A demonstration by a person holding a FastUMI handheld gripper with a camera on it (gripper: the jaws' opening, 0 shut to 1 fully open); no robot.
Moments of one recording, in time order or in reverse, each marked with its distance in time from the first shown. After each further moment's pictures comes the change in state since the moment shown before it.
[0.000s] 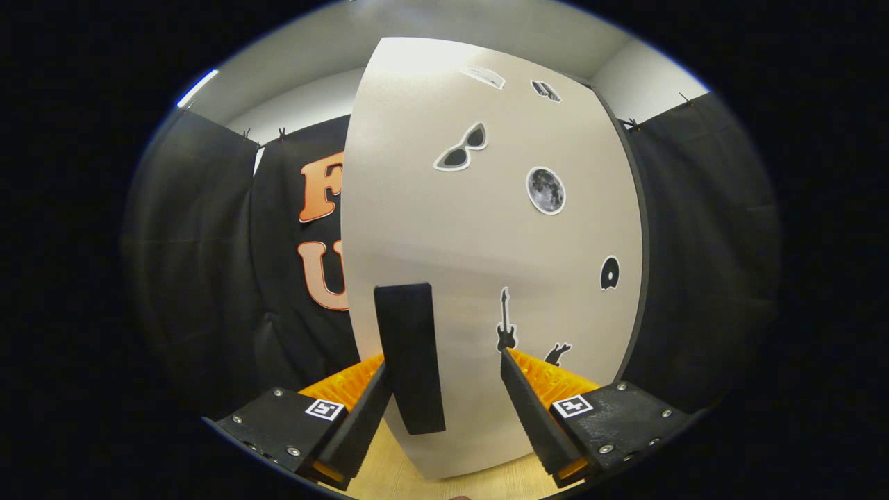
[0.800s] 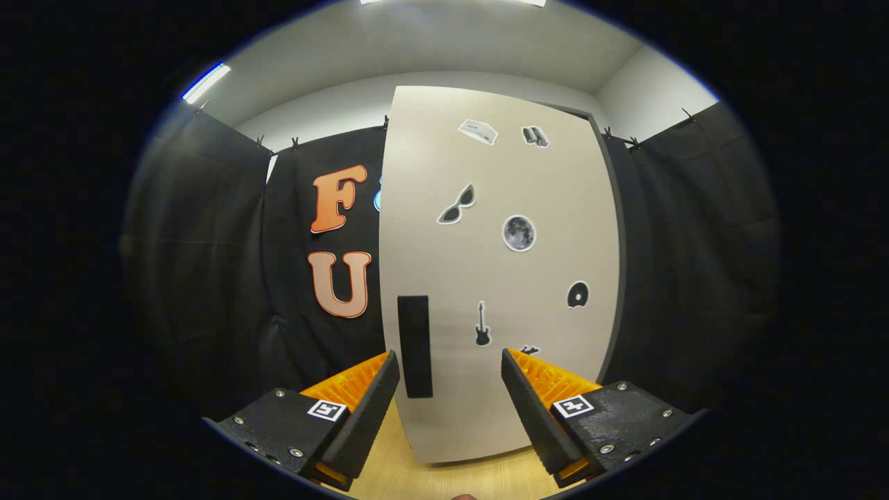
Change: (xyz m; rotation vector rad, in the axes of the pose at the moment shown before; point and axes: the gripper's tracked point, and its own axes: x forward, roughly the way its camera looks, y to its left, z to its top) arm -0.067 -0.016 0.024 -0.039 -0.049 -0.009
